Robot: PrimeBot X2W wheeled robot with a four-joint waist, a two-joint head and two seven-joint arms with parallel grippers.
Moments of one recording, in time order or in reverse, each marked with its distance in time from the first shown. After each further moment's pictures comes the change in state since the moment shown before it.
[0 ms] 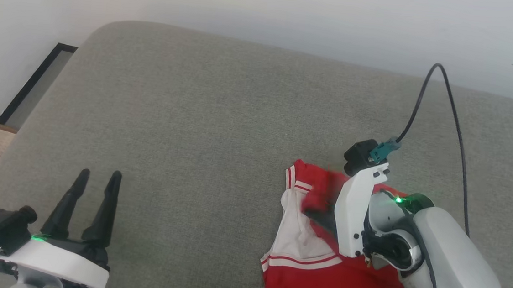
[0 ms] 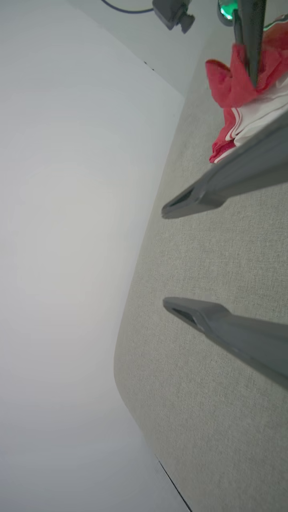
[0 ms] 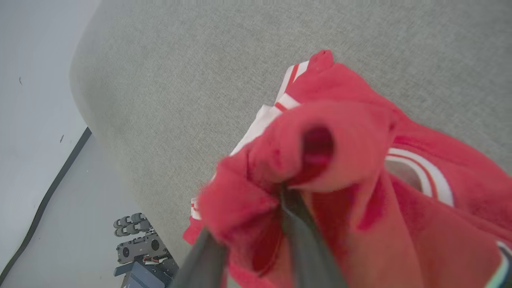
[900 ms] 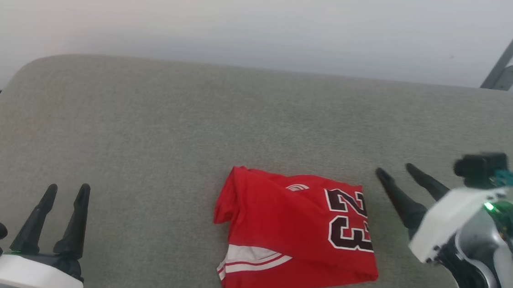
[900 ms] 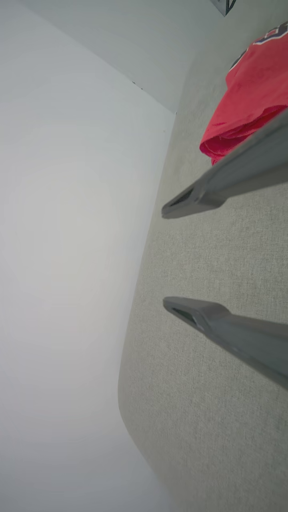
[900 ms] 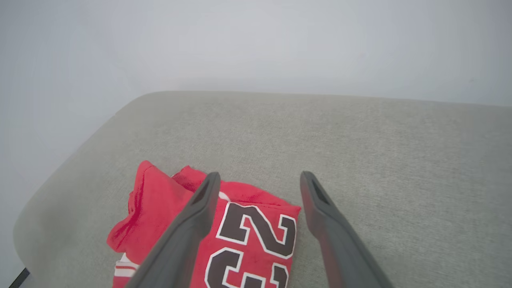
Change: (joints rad) left arm 0.074 0.017 0.101 0.015 0.010 0.000 0.000; right arm 0.202 -0.134 -0.222 -0.245 -0.029 0.000 -0.423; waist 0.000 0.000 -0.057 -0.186
